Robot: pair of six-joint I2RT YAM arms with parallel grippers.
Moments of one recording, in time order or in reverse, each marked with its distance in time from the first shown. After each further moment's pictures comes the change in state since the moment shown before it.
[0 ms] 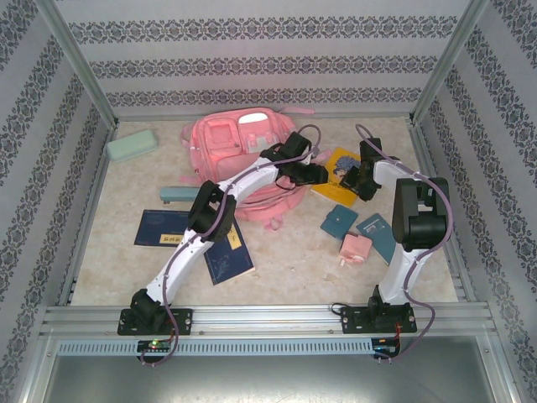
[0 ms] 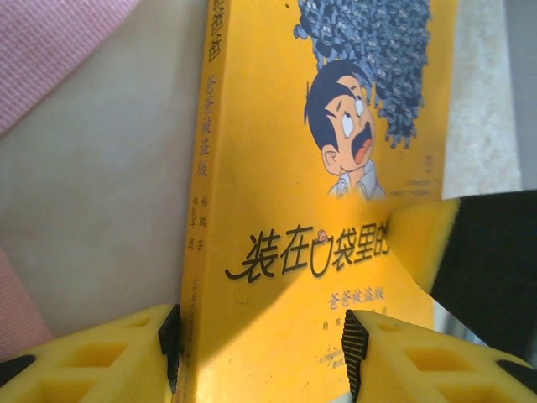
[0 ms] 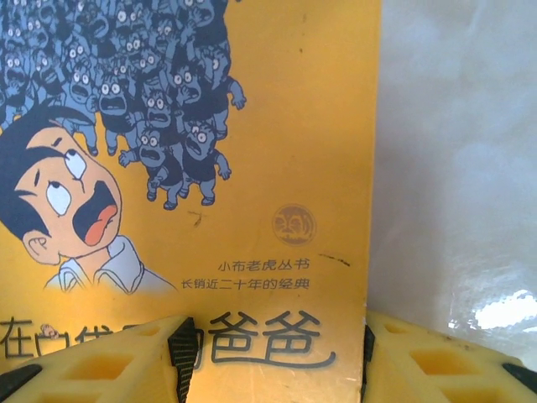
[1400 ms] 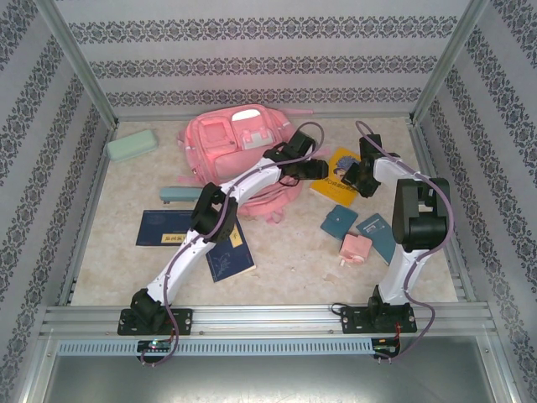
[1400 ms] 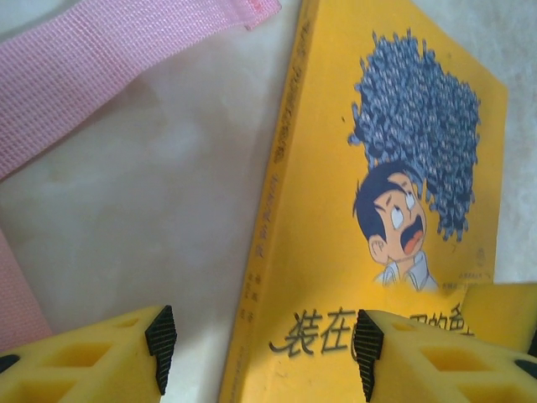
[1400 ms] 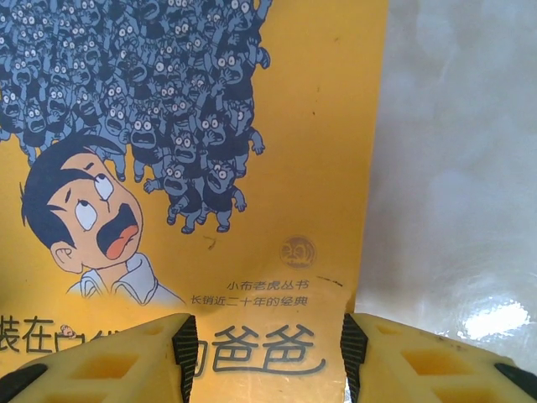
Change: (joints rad) left arm -0.018 0.052 0.112 -0.026 -0.254 0.039; right arm 0.002 -0.007 0.037 -0.033 0.053 0.009
